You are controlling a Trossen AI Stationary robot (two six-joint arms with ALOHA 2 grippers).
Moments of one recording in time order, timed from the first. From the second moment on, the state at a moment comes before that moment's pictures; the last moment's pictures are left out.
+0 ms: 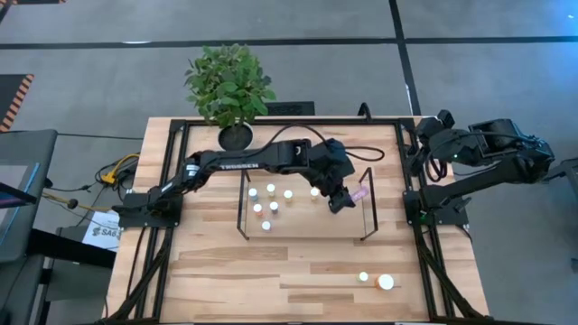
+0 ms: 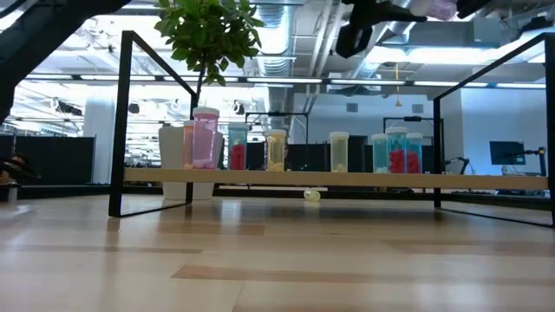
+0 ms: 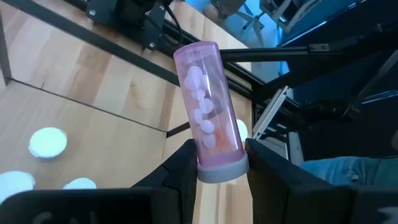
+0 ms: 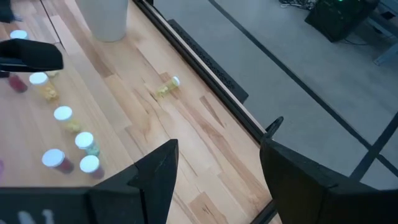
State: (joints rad) left arm 0.04 2.26 2.36 -0.74 0.40 -0.52; right arm 0.10 0.86 1.42 -1.44 0.71 0.44
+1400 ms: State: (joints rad) left arm -0.01 2.25 2.36 -0.74 0.57 -0.70; right arm 0.25 1.10 1.42 -1.32 0.02 0.10
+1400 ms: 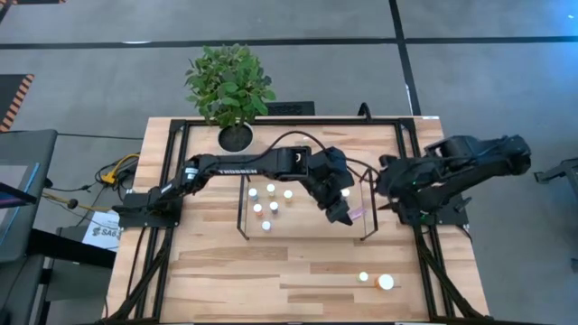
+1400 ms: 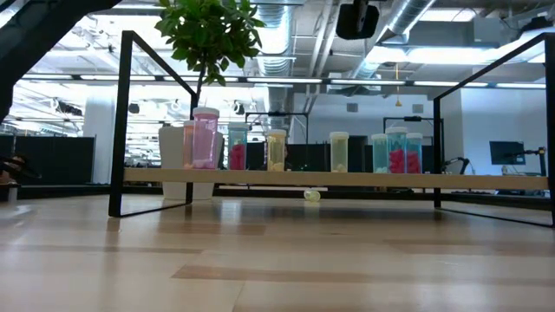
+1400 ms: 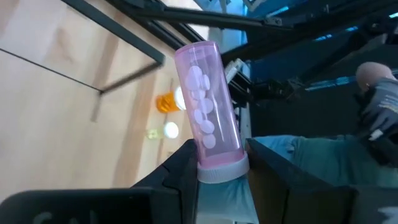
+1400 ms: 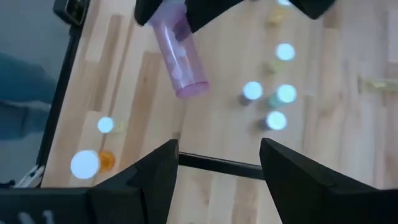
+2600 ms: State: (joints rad) left arm -0.01 2.25 2.36 -0.63 0.71 -0.89; right arm 0.42 1.26 1.42 -1.12 0.05 0.03
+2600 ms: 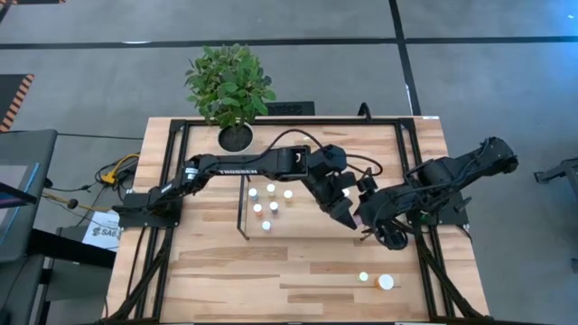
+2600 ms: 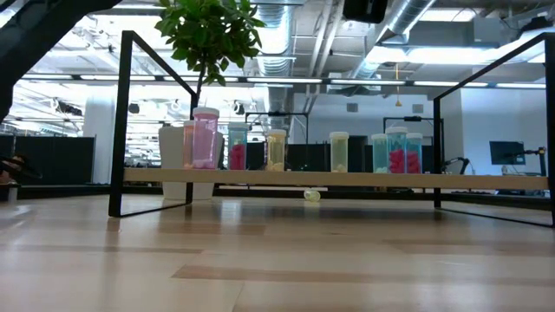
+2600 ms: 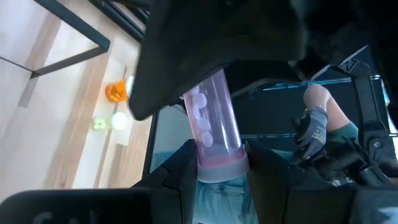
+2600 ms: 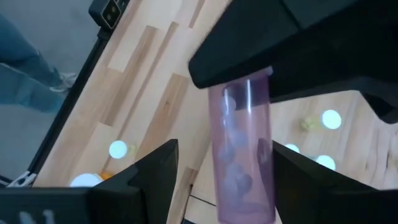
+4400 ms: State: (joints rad) left arm 0.06 2.25 2.36 -0.25 0.30 -0.68; right arm 0.40 1.08 1.57 -1.57 0.16 0.42
